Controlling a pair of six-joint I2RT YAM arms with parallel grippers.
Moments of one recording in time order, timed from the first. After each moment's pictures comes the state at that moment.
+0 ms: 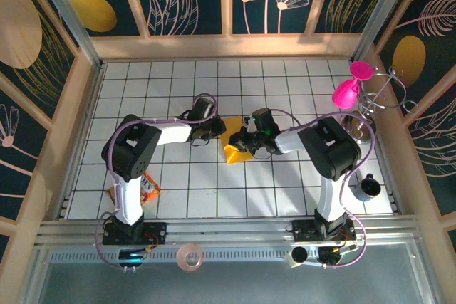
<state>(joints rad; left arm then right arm) -0.56 1.98 1.09 0.02 0.19 -0.88 0.57 1.91 0.83 0.33 -0.65 1.05</state>
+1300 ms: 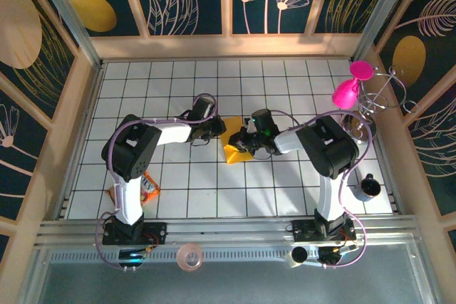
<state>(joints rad) -0.56 1.98 1.09 0.02 0.20 -0.88 0.57 1.93 0.83 0.36 -0.64 1.07</state>
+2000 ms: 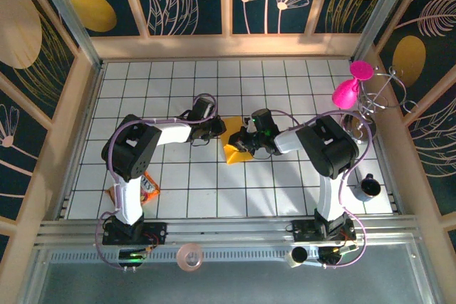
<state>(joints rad) -0.56 1.98 1.09 0.02 0.20 -0.88 0.57 1.94 0.83 0.36 -0.64 1.08</state>
